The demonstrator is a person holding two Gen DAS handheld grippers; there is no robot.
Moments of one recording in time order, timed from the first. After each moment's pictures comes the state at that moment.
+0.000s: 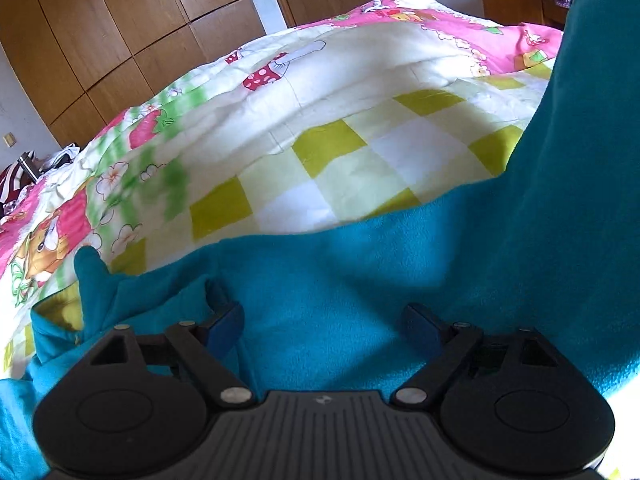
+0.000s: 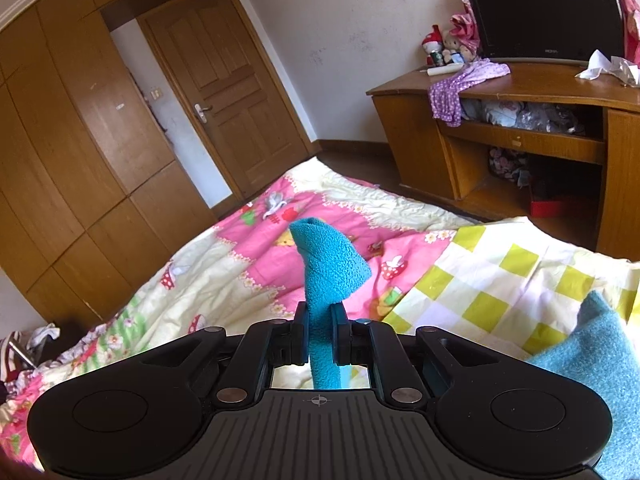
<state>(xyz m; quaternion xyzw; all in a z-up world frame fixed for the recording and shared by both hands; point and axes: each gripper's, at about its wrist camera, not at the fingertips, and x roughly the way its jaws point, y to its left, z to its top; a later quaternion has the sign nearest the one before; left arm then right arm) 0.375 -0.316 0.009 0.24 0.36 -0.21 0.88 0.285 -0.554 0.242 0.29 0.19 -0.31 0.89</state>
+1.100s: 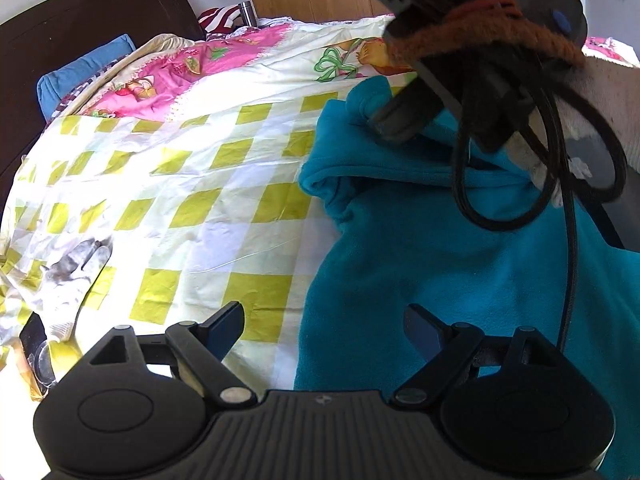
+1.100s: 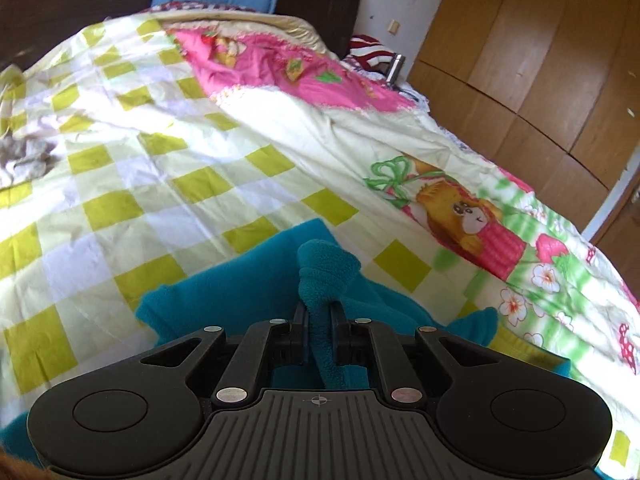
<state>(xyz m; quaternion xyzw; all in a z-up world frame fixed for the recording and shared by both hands) 0.256 0.097 0.036 0.09 0.41 0.02 0.91 0.400 0.035 0.056 -0.22 0.29 0.17 0.91</state>
